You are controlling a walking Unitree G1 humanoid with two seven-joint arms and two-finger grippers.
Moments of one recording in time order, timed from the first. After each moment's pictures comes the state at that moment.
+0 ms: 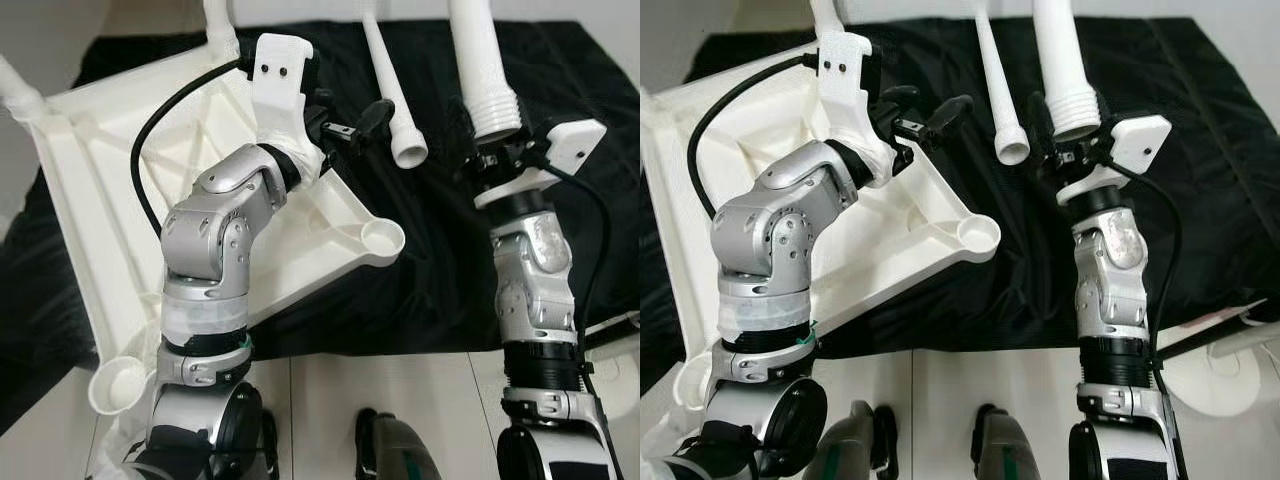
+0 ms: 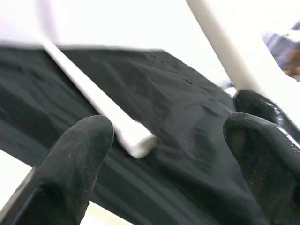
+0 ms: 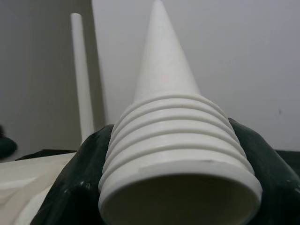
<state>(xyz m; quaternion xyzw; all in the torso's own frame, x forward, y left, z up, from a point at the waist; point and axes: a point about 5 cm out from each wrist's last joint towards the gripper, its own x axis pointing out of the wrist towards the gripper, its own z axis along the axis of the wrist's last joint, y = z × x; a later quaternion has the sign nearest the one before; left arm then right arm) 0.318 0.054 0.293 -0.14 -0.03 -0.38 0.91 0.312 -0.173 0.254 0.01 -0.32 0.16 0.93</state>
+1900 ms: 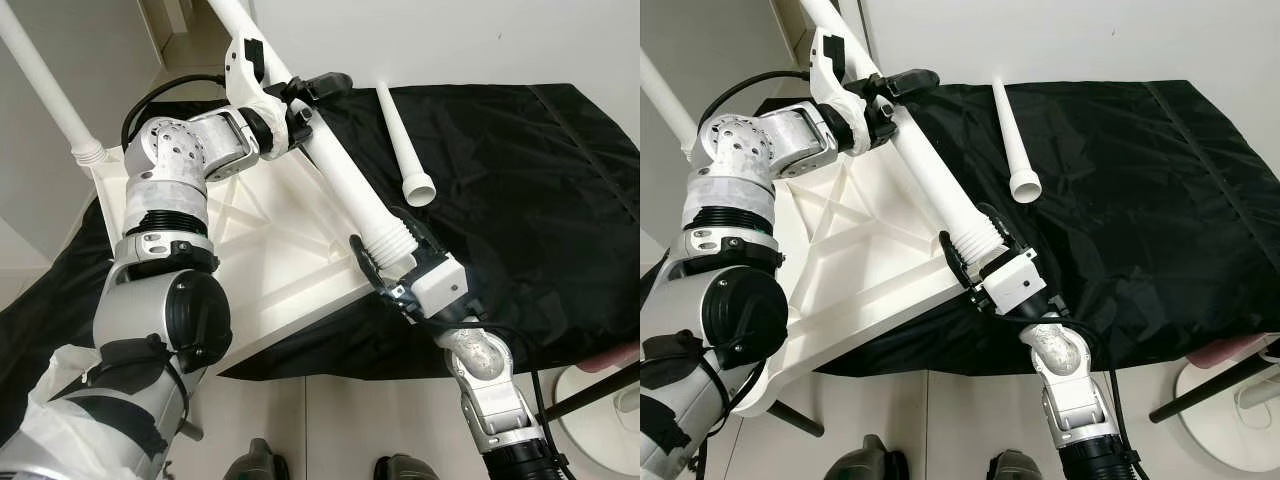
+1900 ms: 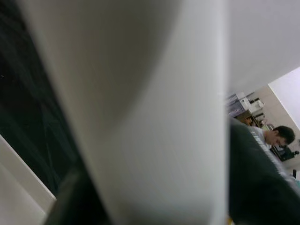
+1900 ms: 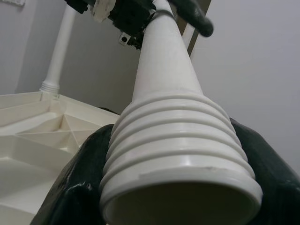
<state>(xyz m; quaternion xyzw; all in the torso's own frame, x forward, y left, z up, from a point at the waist) 0.393 0.093 0.297 -0.38 0.10 -0.35 0.85 0.256 -0.120 0.167 -0.18 -0.29 0.24 0.91</state>
